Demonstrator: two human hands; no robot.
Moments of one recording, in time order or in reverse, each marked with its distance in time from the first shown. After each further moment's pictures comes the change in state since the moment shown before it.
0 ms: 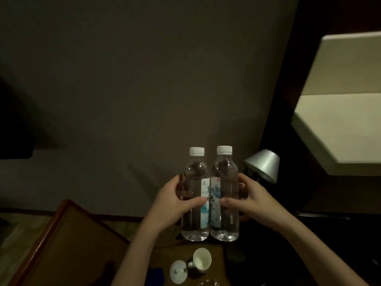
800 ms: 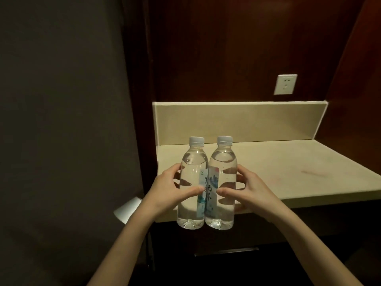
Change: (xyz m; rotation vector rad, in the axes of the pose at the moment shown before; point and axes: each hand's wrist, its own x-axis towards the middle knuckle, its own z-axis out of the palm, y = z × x) left_hand 0.090 0.292 0.316 0.020 -0.039 0.360; right_hand -0.134 0.021 -0.410 -0.045 0.300 -0.120
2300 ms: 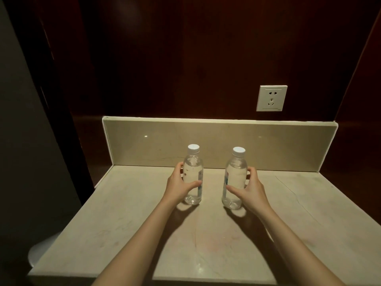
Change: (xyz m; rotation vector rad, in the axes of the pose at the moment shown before) left_hand 0.284 -0.022 0.221 -0.090 0.326 -0.189; right_hand 0.220 0.178 -0.235 -0.232 0.321 -0.014
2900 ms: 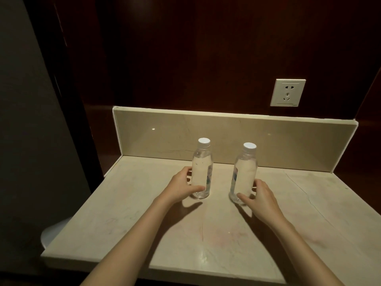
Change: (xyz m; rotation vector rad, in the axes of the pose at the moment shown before) left_hand -0.006 -0.017 -0.020 0.236 -0.206 -0.027; right_hand -0.015 0.022 0.004 -0.284 -0.135 0.024
